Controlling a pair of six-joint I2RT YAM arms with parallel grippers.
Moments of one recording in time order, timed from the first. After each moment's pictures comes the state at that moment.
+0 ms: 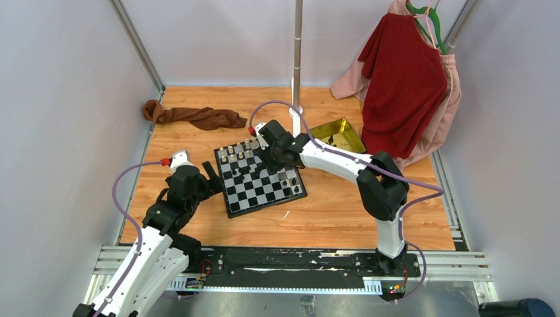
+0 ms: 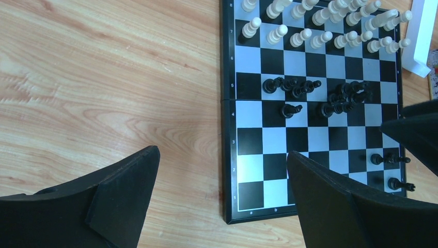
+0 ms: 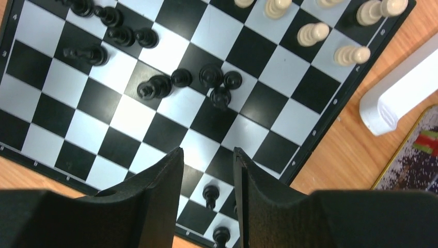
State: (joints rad) left arm -0.34 0.57 0.52 -0.61 -0.34 -0.61; right arm 0.87 1.91 1.50 -0.49 0.04 0.04
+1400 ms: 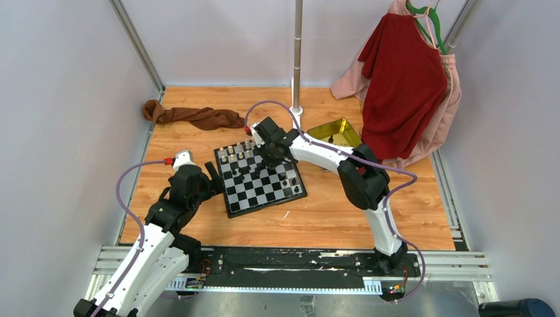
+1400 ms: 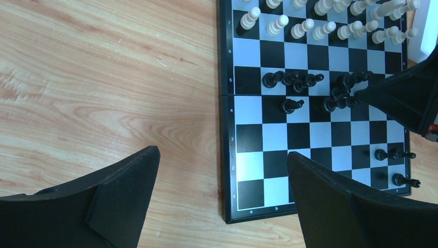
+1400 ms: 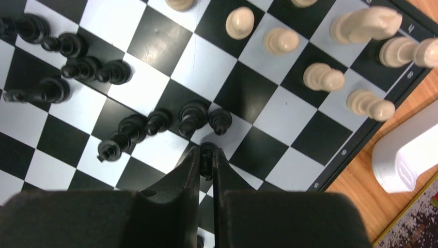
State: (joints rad) left arm -0.34 0.60 0.51 -0.58 -0.32 -0.61; right arm 0.83 2.14 1.69 -0.52 -0.02 -0.02
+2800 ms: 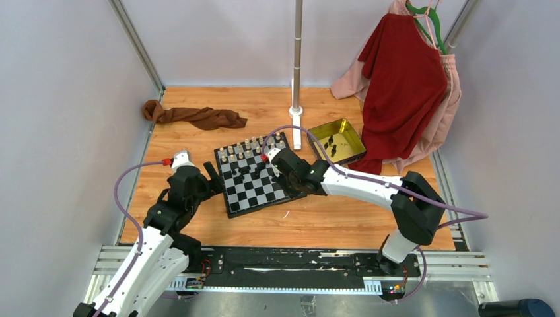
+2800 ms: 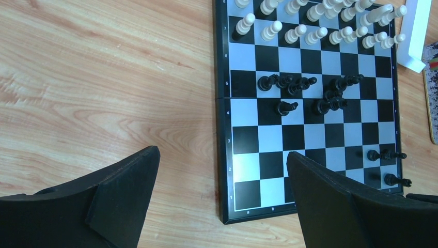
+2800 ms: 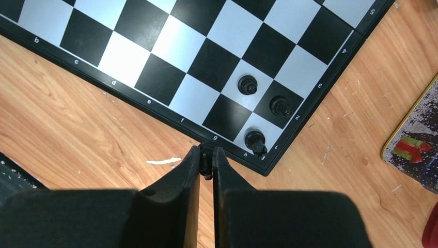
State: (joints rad) left arm -0.34 0.57 0.51 -0.58 -0.32 -0.61; right arm 0.99 1.62 1.12 -0.46 0.10 0.09
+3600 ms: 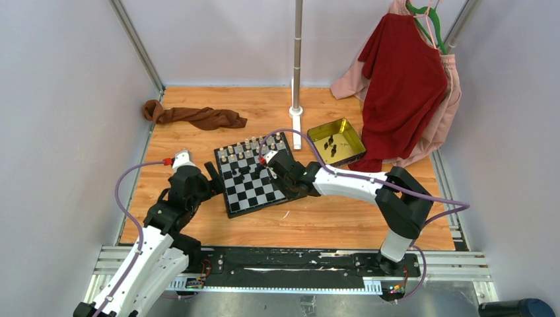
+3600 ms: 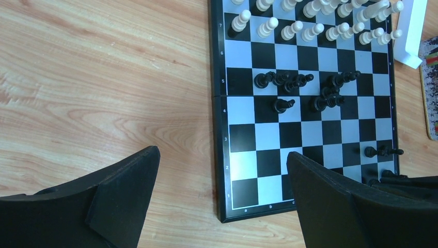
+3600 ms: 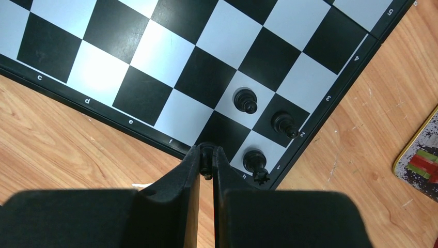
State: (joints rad) left arm -0.34 0.57 0.51 -0.58 -0.30 -0.61; right arm 0.99 1.71 1.11 -0.40 0.14 0.09
